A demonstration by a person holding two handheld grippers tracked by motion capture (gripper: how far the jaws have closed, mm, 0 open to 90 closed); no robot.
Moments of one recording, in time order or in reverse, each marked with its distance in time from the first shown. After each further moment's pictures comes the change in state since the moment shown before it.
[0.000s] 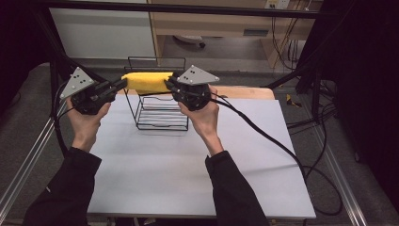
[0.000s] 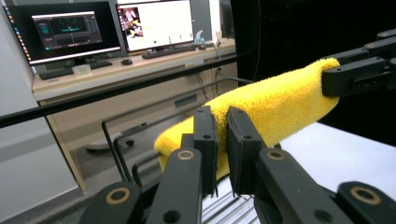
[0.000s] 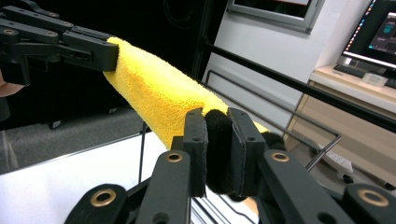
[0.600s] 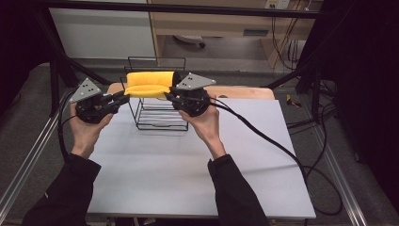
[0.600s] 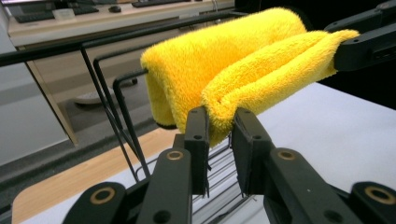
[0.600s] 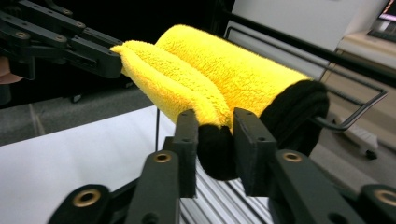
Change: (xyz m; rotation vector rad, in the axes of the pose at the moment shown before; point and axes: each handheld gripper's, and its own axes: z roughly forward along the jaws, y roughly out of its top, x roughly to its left) left arm 0.000 -0.027 0.002 0.185 -0.027 -0.061; right arm 0.001 -0.019 0.006 0.121 0.074 0.029
